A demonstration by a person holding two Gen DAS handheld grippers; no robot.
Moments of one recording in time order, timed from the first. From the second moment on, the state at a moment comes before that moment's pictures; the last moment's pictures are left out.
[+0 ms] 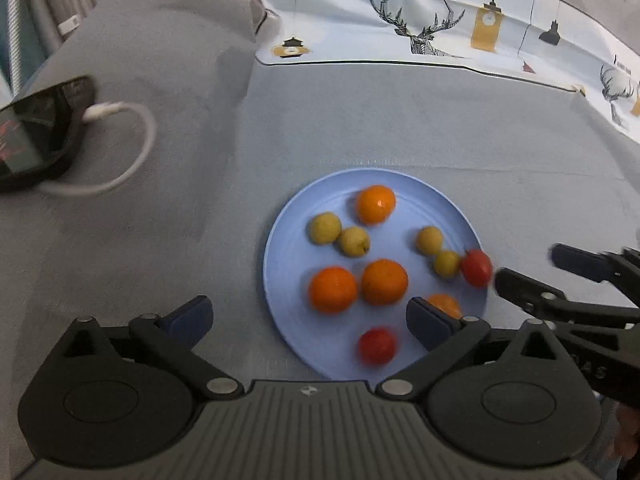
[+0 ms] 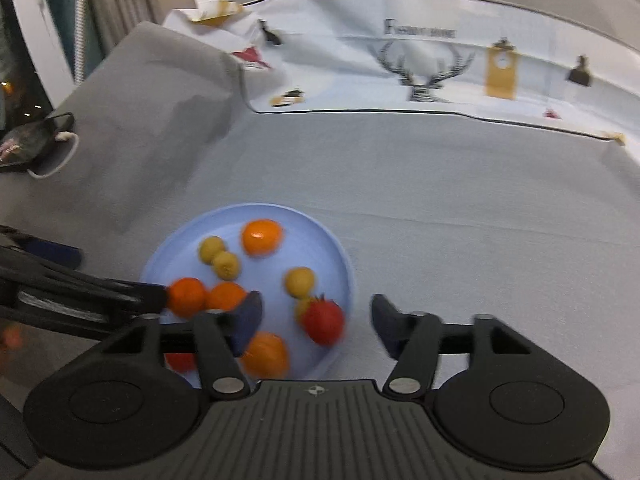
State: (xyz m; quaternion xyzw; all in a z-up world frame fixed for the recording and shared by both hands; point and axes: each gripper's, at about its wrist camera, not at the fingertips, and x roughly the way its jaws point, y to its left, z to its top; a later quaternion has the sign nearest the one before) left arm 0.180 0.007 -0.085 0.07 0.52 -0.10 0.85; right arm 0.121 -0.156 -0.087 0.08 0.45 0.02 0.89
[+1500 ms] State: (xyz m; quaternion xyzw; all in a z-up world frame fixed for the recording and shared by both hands) left arm -0.024 0.027 0.010 0.09 0.42 -0.07 0.90; right arm -0.077 -0.103 0.032 0.01 0.32 -0.01 0.95
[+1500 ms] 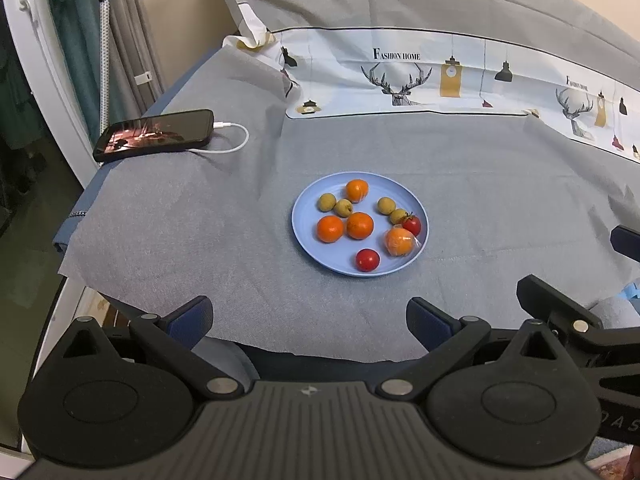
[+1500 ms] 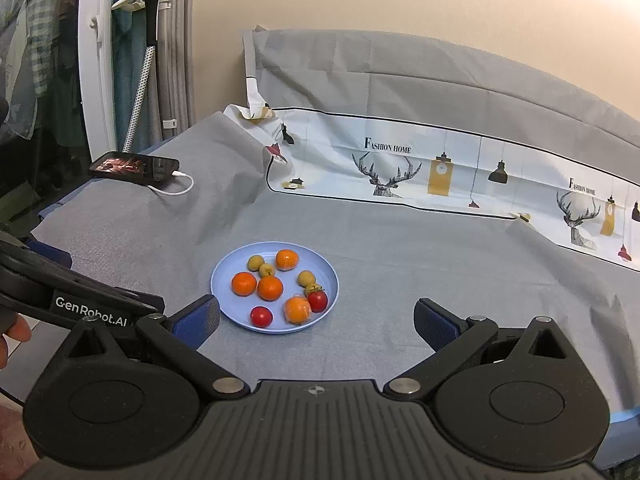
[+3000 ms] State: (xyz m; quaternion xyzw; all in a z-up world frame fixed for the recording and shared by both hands) left arm -0.014 0.014 -0.002 0.13 0.44 -0.04 0.89; right arm -0.068 -0.109 0.017 0.02 0.33 0.00 0.94
